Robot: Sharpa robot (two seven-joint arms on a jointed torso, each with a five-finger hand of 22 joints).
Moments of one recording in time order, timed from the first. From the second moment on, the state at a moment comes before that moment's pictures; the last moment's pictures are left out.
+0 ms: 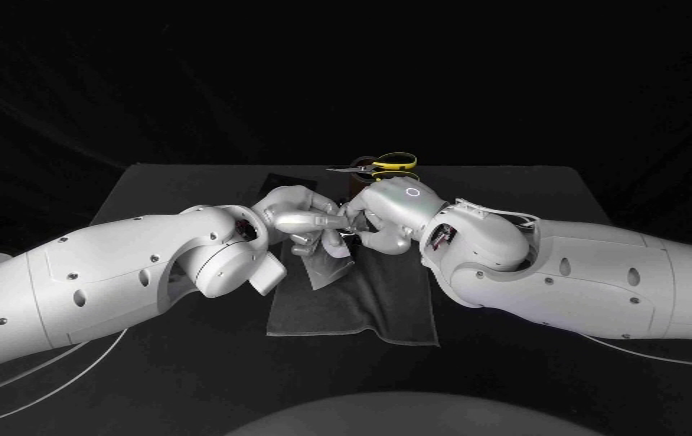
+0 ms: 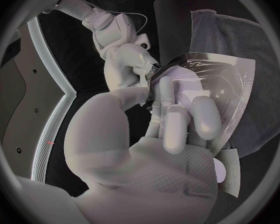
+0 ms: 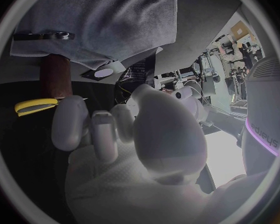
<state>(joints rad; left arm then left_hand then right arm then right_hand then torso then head) 1.18 -0.79 -0.13 1.62 -0.44 -0.18 -0.01 1.08 -0.27 0.92 0.02 0.47 0.95 0.08 0.76 0.34 1.18 0.01 0.76 0.34 1.47 -0.07 1.42 1.31 0.10 1.30 0.04 1.38 1.18 1.18 -0.76 -0.17 1.73 -1.72 -0.44 -0.31 1.29 -0.16 0.32 0.16 0.05 1.03 0.13 0.15 0.27 1.45 0.04 1.34 1.31 1.47 -0.03 1.55 1.31 0.09 1.42 0.07 1.21 1.31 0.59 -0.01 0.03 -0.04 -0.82</state>
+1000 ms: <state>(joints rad) 1.18 -0.79 -0.13 1.63 -0.37 -0.17 0.02 1.08 -0.26 0.92 0.02 0.48 0.95 0.08 0.76 0.34 1.18 0.01 0.76 0.34 1.47 -0.07 1.42 1.31 0.10 1.30 0.04 1.38 1.17 1.18 -0.76 -0.17 1.72 -1.69 -0.47 -0.28 1.37 -0.12 0.40 0.14 0.05 1.17 0.04 0.28 0.32 1.46 -0.03 1.46 1.31 1.47 -0.08 1.57 1.31 0.08 1.46 0.03 1.29 1.31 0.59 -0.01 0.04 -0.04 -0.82</state>
